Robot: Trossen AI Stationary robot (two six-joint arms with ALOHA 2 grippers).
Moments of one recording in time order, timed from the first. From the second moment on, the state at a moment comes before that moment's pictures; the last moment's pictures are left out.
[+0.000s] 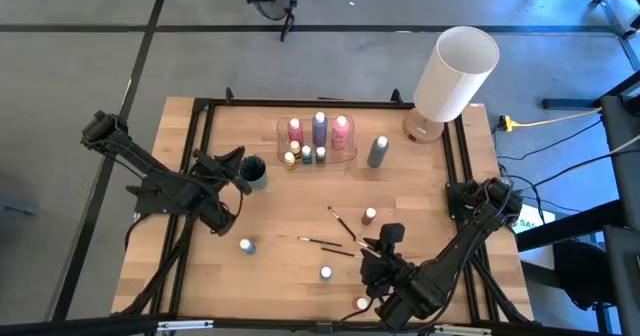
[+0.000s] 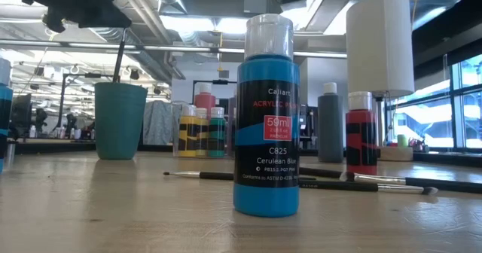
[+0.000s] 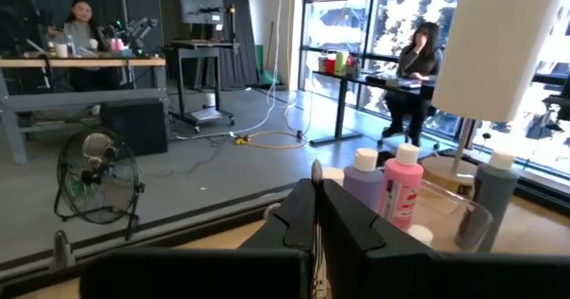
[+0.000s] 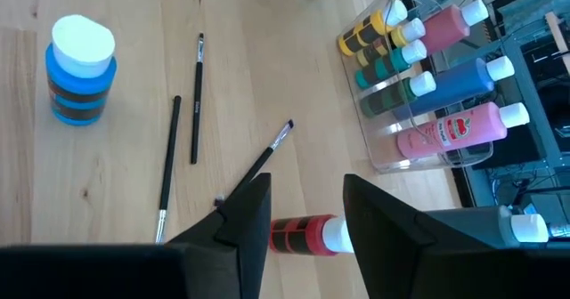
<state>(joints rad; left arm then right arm) -0.56 1.10 0.70 -1.11 -1.57 -1.61 0.82 1.99 1.73 -1.35 0.89 0.82</state>
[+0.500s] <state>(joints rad) -0.56 1.10 0.71 -0.99 -1.57 -1.52 0.81 1.99 1.73 -1.34 0.89 0.80</state>
